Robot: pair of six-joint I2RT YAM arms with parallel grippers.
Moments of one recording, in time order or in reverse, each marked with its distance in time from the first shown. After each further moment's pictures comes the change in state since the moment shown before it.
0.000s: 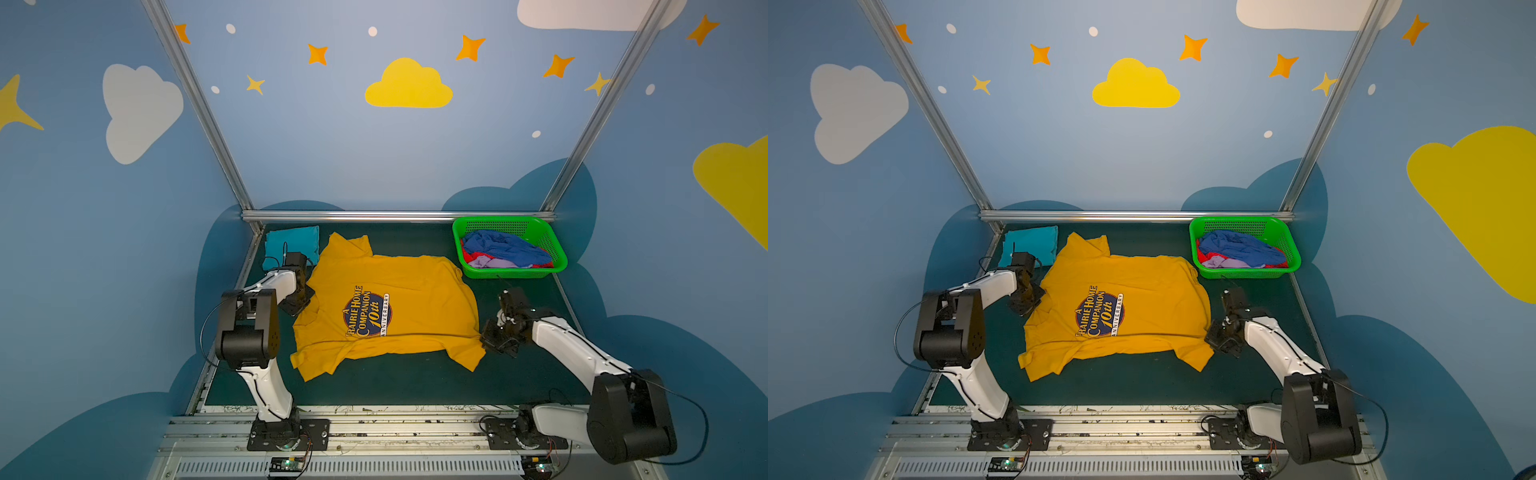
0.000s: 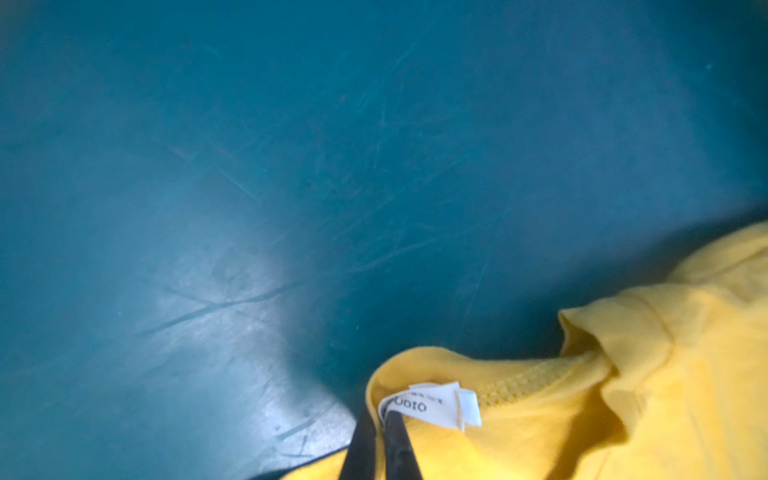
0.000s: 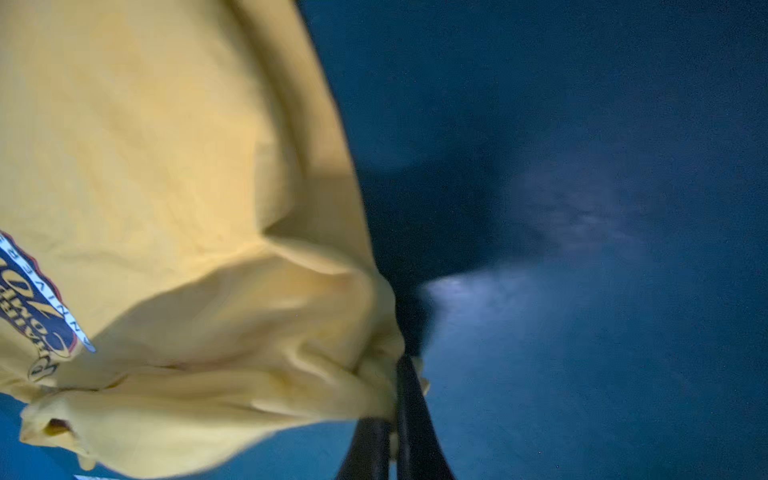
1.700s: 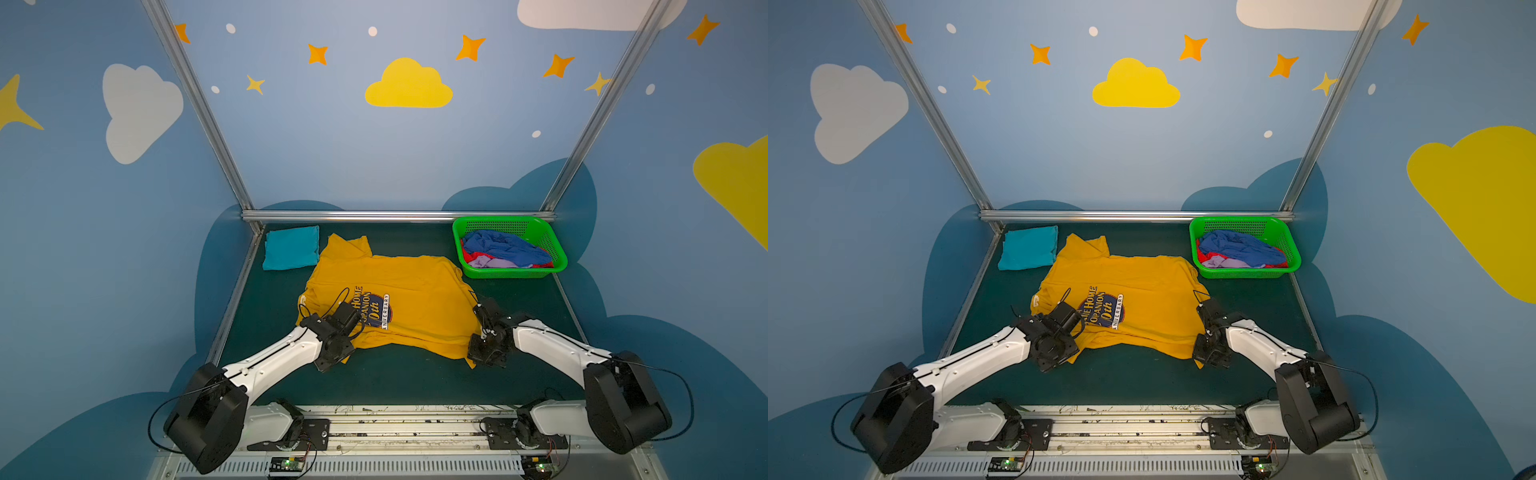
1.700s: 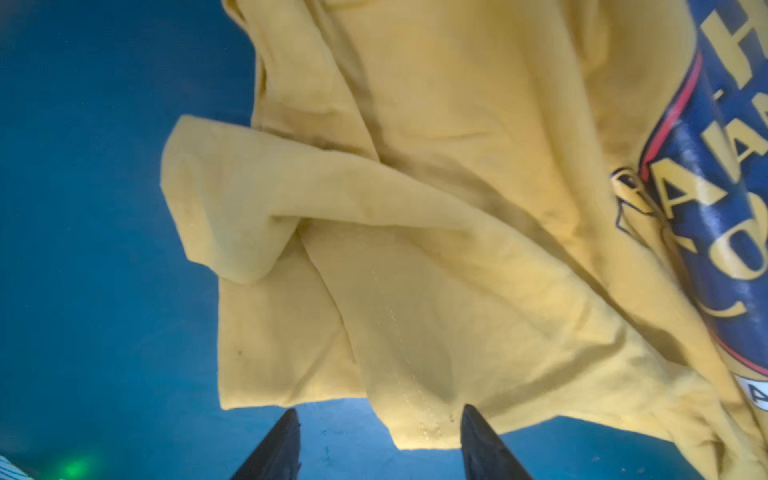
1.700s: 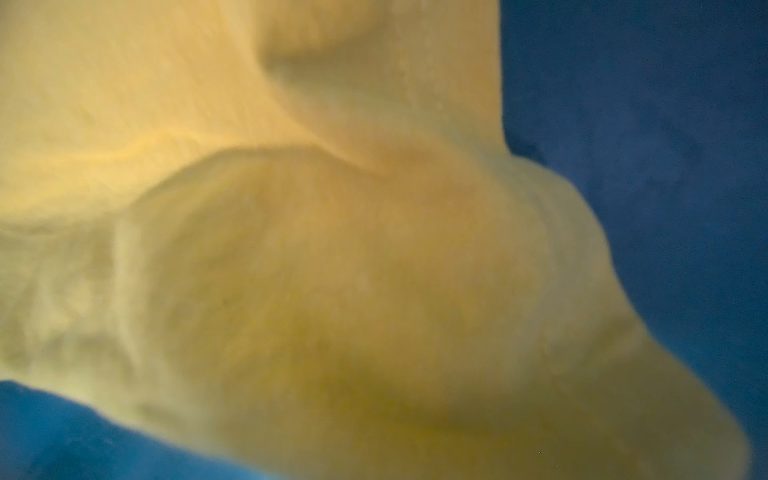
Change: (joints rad) left arm -0.674 -0.585 -0.445 -0.206 -0.019 -0.283; right arm 0.290 0.079 -0.058 0.026 0.087 0.064
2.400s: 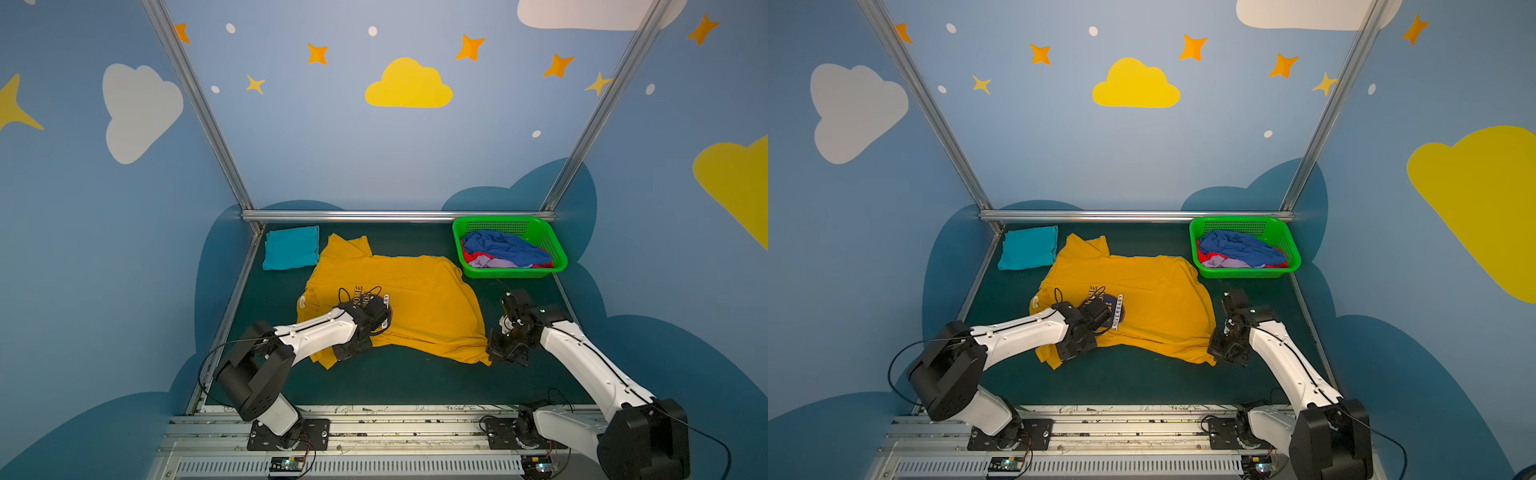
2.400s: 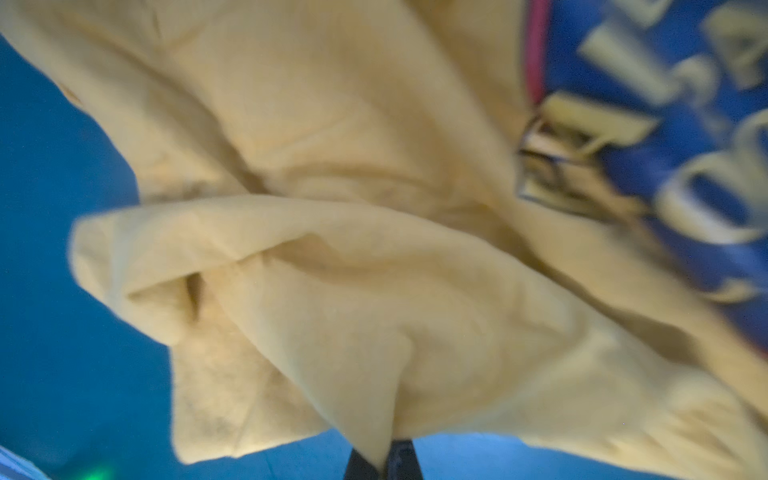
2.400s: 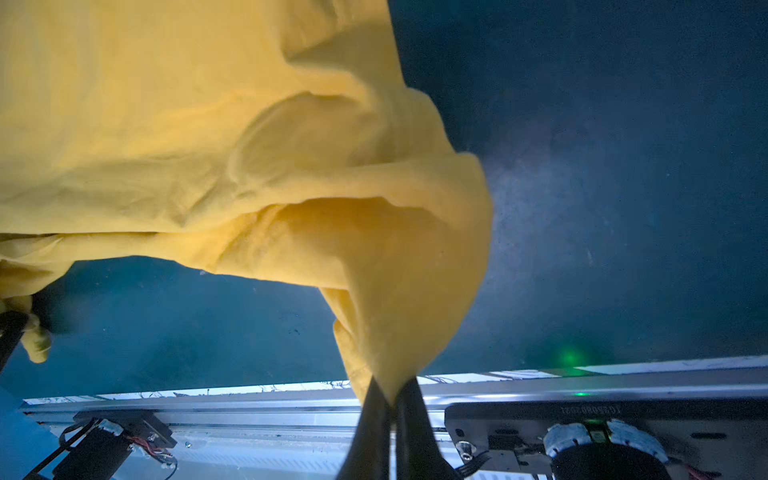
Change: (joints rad) left arm -0.121 0.289 0.247 -0.093 -0.083 0.022; right arm -0.180 -0.188 0.138 -0.330 -0.093 -0.108
